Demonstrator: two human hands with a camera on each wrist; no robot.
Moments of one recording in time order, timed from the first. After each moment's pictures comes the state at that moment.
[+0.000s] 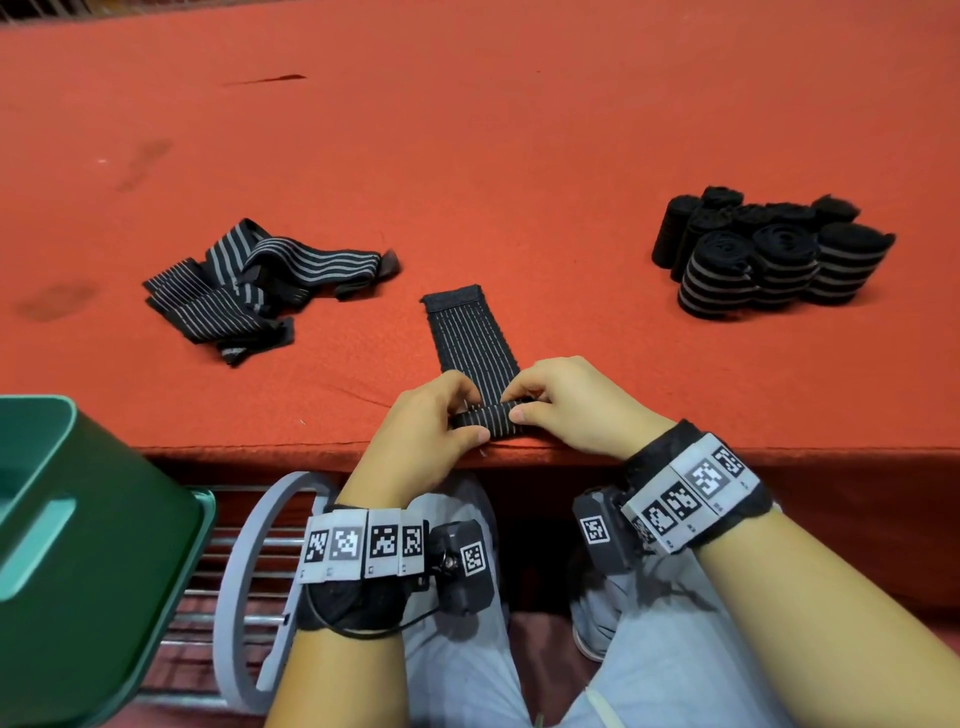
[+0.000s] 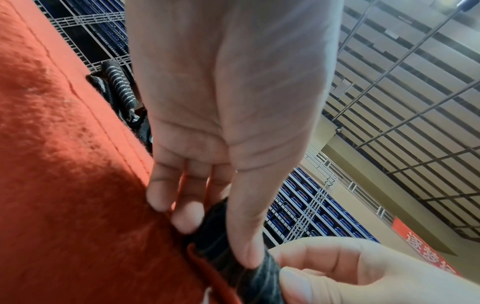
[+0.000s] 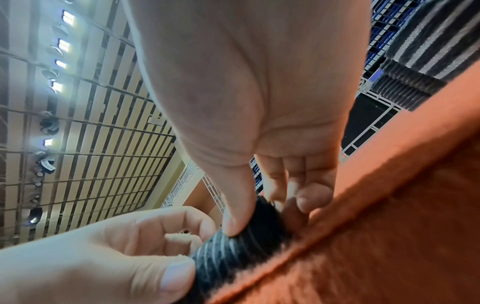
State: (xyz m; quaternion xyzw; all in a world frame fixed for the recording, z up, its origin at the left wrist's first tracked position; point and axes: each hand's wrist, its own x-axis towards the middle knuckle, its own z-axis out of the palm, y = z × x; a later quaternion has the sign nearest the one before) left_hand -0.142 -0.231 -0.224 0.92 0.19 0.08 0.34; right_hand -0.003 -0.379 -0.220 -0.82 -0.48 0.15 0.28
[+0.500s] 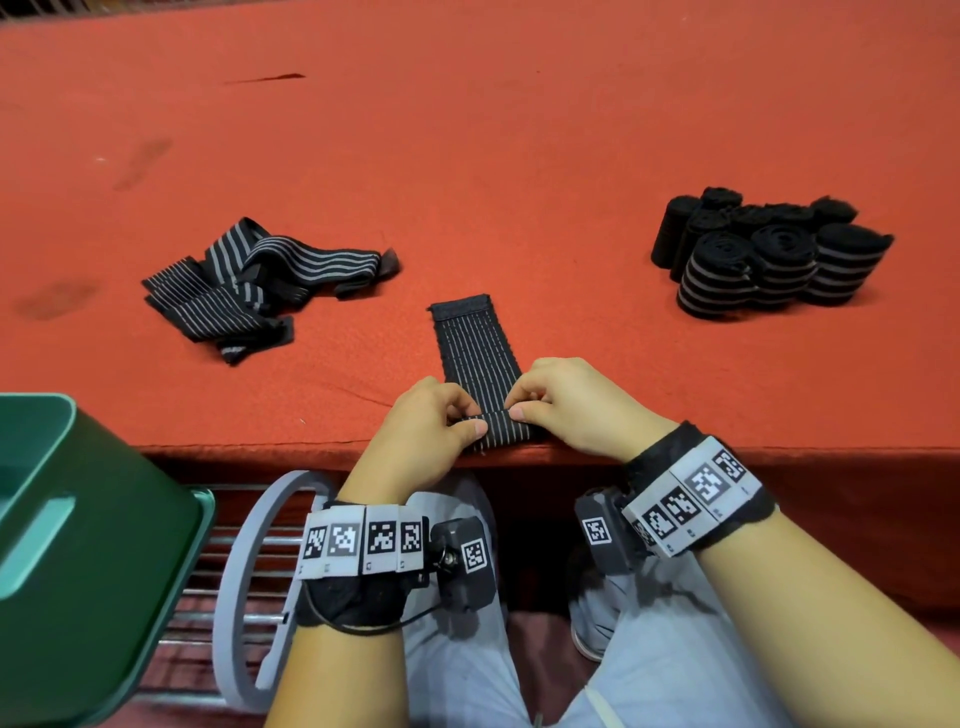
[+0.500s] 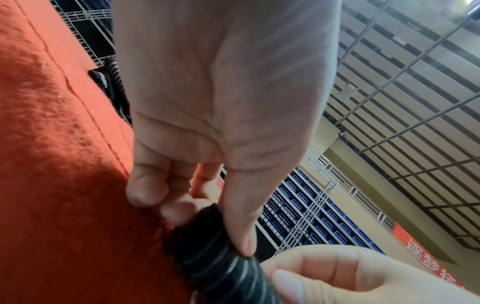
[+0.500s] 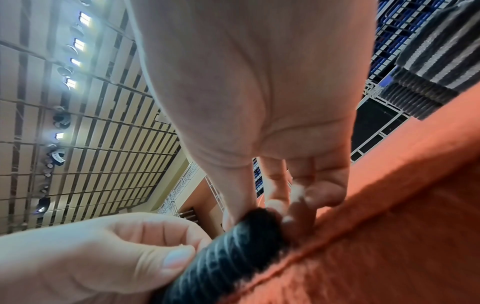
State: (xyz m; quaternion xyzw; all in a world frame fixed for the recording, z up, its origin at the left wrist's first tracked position) left_hand -0.138 -0.231 -0.226 0.90 0.22 0.06 0.36; right_hand -0.006 -0.380 -0.218 -0.82 -0.49 0.14 0.26
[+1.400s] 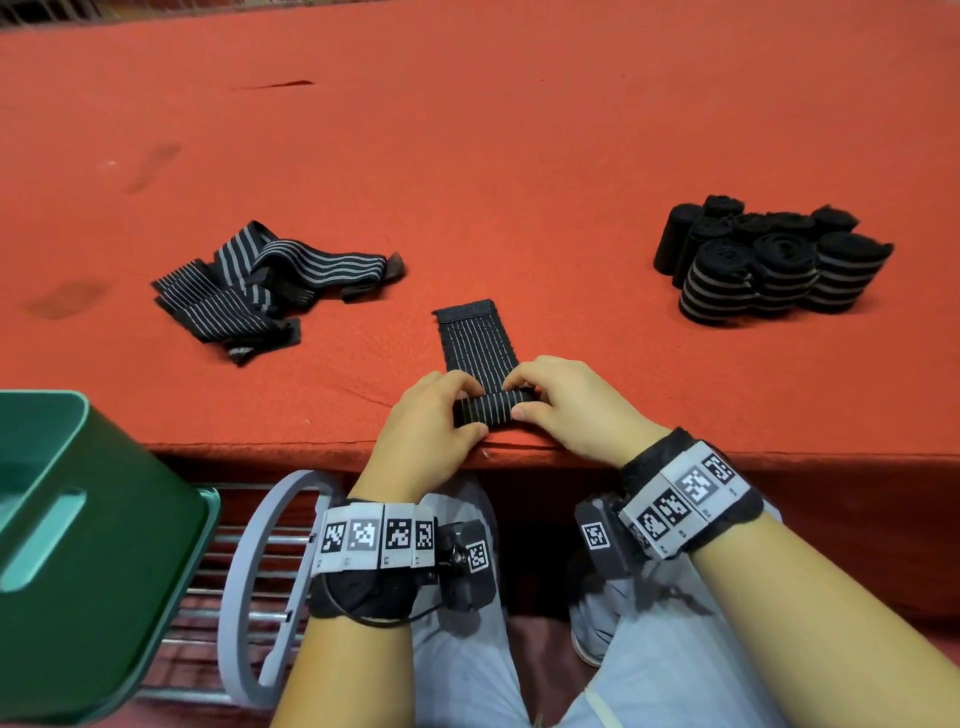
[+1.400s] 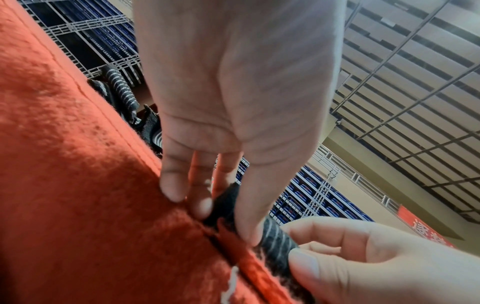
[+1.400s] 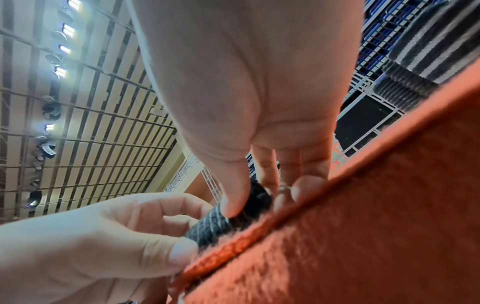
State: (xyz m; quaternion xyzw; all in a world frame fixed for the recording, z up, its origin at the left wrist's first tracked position) left_hand -0.139 -0.236 -0.221 0.93 0.21 0.10 0.29; right_hand -0.004 -0.377 -0.227 -0.82 -0.48 0.10 0.28
